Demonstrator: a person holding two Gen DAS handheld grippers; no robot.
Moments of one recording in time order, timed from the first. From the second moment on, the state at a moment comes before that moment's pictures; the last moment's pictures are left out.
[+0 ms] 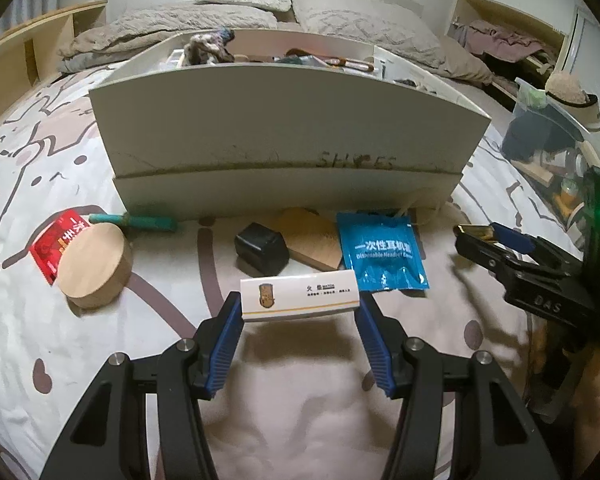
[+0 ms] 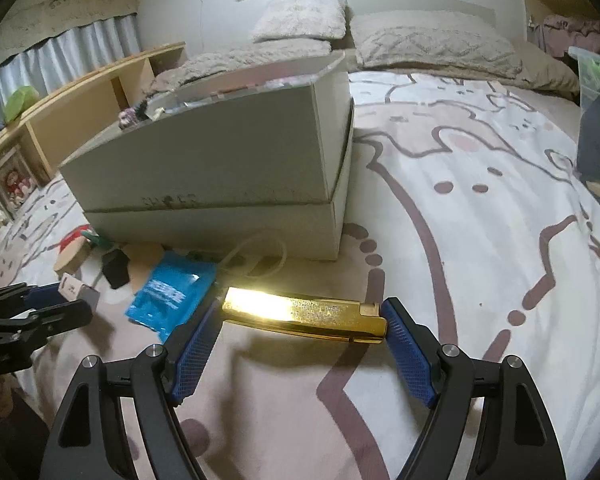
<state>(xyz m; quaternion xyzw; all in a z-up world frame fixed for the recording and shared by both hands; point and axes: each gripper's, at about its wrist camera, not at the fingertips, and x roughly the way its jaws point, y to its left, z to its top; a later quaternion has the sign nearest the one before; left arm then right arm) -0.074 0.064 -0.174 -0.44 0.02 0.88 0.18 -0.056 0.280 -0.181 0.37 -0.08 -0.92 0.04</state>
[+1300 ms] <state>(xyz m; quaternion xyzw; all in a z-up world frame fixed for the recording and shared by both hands) -0.131 0.040 -0.057 -0.33 -0.01 0.92 0.20 -0.076 0.275 -0.039 0.25 -0.06 -0.96 0.13</state>
